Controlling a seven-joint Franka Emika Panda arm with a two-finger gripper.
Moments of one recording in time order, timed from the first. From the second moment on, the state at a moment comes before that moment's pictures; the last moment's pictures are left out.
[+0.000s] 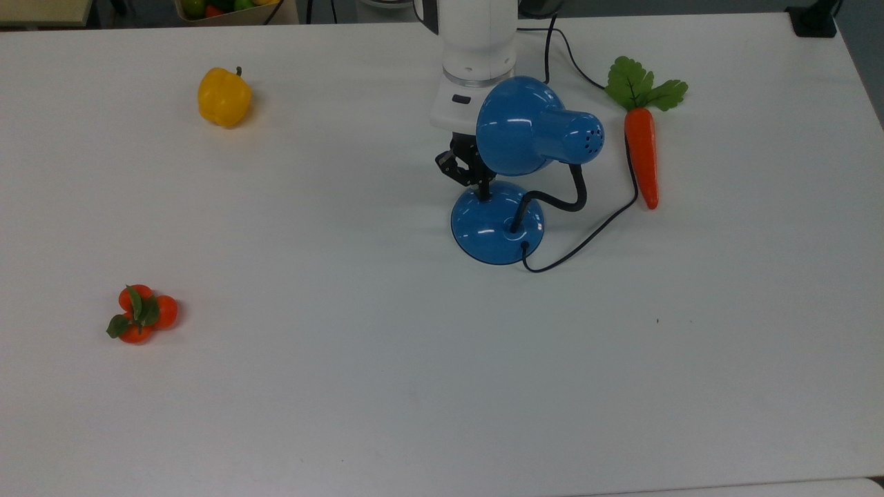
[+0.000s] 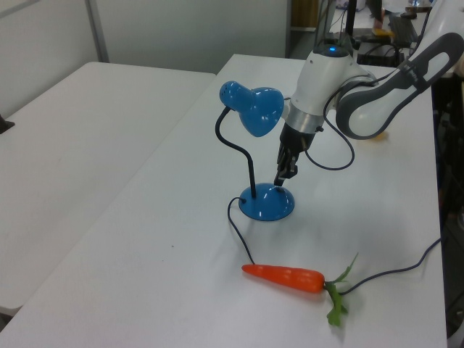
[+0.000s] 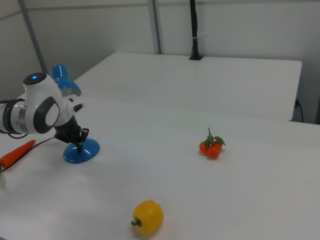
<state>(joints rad) 0.21 0.23 0.11 -2.10 -0.04 2.63 -0.12</state>
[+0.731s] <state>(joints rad) 0.22 0.24 0.11 -2.10 -0.04 2.63 -0.12</state>
